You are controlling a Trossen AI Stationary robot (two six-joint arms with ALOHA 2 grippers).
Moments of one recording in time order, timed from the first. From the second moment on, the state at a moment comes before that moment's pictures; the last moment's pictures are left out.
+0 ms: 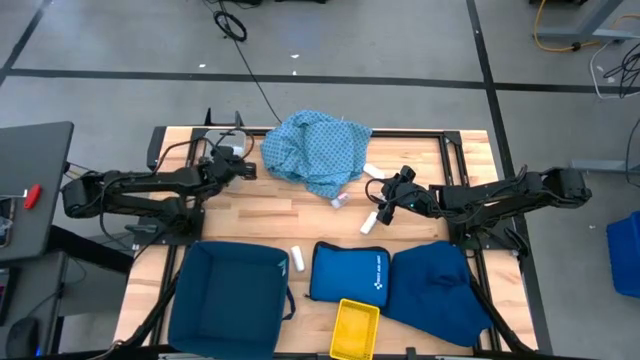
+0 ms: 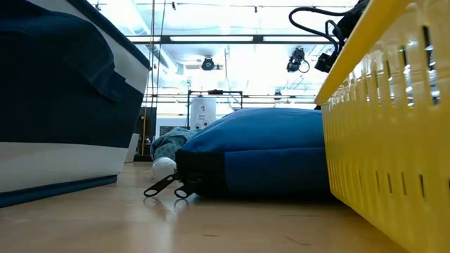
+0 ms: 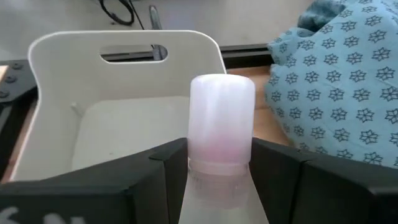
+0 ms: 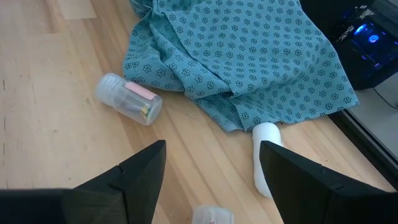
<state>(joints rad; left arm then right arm) 0.47 1.02 0.36 -0.18 -0.75 -0.71 -0.06 1.16 0.43 0.05 0.49 0.07</state>
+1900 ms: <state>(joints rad) 0.48 0.96 0.39 -0.10 -0.61 -0.35 -0.06 1.16 0.43 0.05 0.47 0.07</state>
